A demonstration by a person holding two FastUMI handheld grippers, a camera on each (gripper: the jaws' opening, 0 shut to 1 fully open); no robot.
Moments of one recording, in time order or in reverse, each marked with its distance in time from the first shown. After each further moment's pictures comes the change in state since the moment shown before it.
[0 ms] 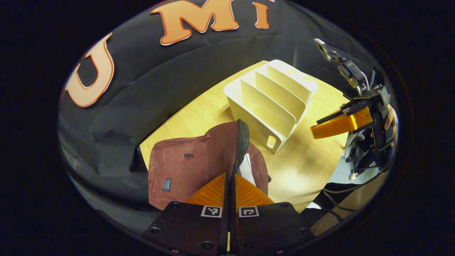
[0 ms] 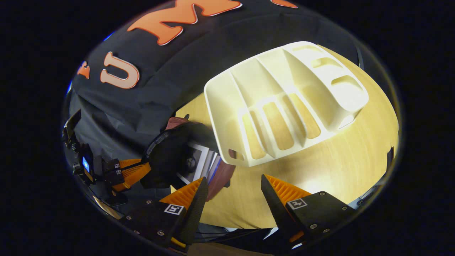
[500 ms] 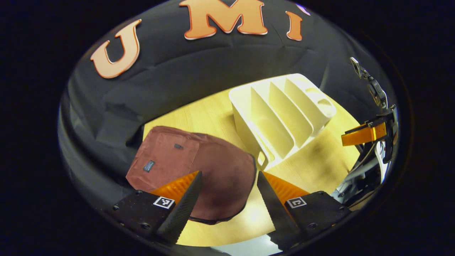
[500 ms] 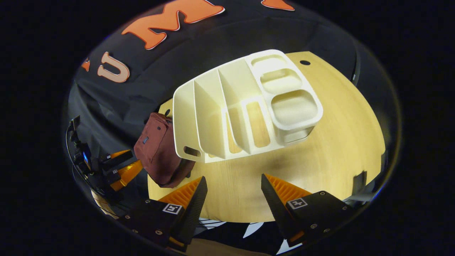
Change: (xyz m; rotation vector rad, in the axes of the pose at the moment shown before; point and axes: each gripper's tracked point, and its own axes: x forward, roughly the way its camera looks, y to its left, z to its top) left arm -0.003 -0.070 0.021 -0.265 -0.136 0.173; right arm -0.064 -0.101 0.045 -0.187 0.000 -0.071
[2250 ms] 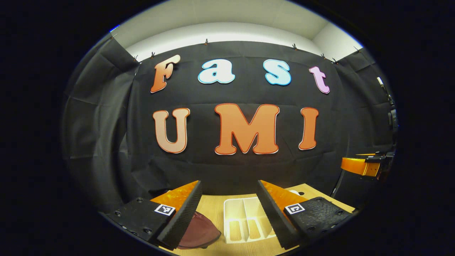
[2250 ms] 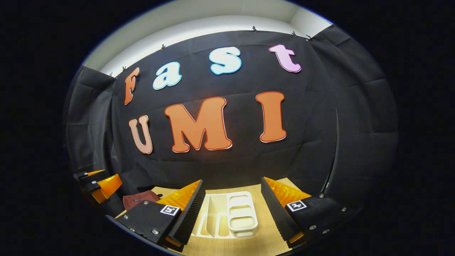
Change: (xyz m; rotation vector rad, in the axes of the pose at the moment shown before) left arm -0.242 -0.062 0.184 -0.260 -0.818 0.302; right arm -0.270 -0.016 0.135 -0.211 -1.023 -0.115
